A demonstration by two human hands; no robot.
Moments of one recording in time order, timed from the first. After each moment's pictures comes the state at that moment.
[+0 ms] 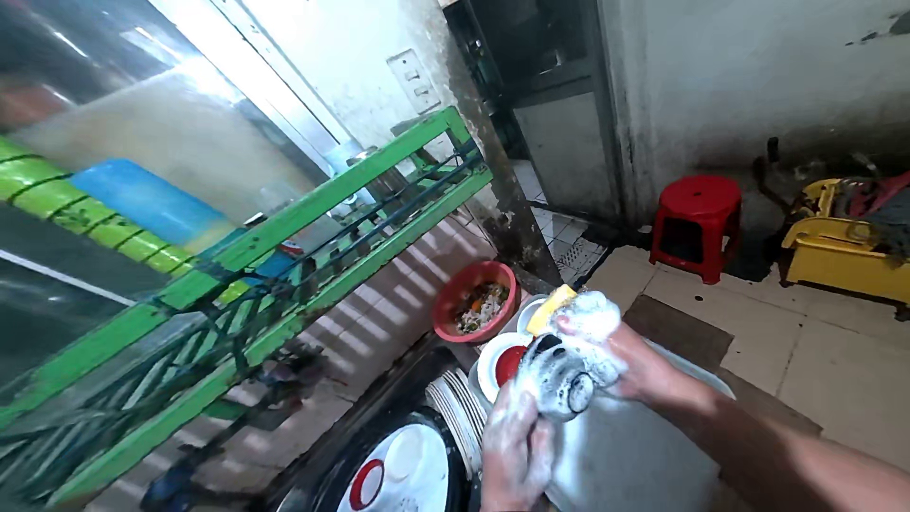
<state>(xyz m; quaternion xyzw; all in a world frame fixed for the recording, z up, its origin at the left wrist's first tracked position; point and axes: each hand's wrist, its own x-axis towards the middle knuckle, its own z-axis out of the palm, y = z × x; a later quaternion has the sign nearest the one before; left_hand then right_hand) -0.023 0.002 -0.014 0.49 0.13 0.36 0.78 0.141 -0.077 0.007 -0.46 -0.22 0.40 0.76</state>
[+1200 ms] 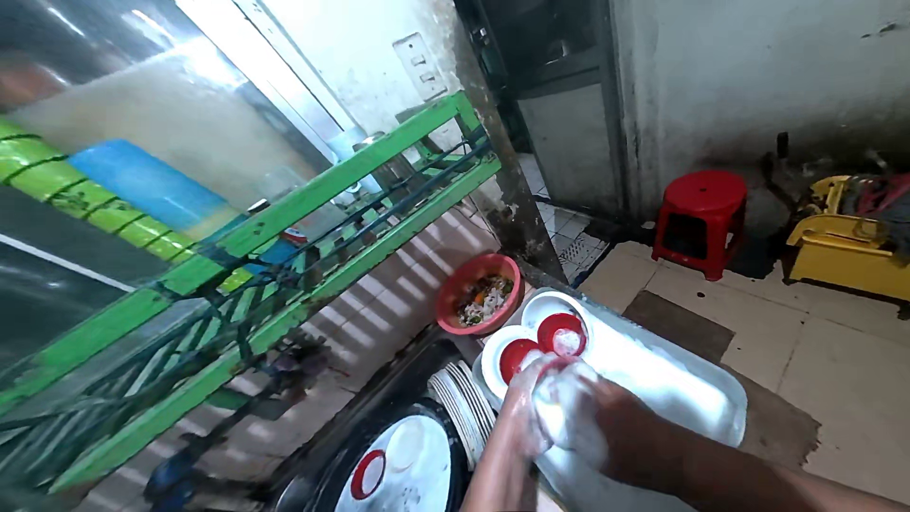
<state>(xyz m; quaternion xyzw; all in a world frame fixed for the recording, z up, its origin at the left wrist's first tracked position) 0.005 0.029 -0.015 0.49 0.36 0.15 0.78 0.085 -0.098 -0.056 -0.67 -0.63 -0.01 0.40</state>
